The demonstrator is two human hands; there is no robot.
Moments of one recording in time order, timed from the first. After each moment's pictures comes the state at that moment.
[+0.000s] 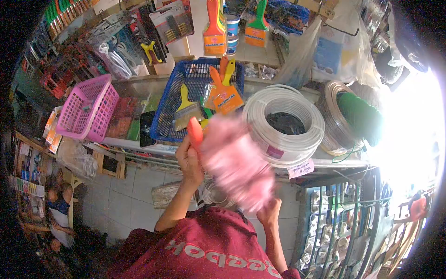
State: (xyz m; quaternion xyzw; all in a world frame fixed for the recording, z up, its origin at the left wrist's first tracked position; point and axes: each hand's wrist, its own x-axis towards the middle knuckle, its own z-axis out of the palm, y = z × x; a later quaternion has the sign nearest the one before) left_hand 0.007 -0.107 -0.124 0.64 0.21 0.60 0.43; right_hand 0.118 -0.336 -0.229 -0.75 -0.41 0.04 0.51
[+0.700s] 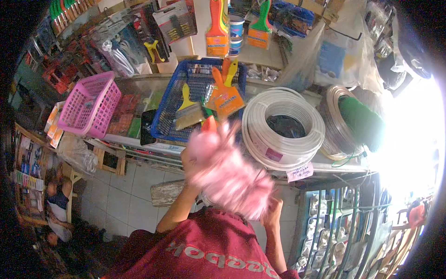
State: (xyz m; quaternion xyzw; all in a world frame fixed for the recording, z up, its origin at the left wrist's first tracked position) left_hand 0.009 -0.117 -0.140 0.66 0.27 0.54 0.44; right_hand 0.125 -0.343 -0.218 -0.67 -0.23 0.22 0.67
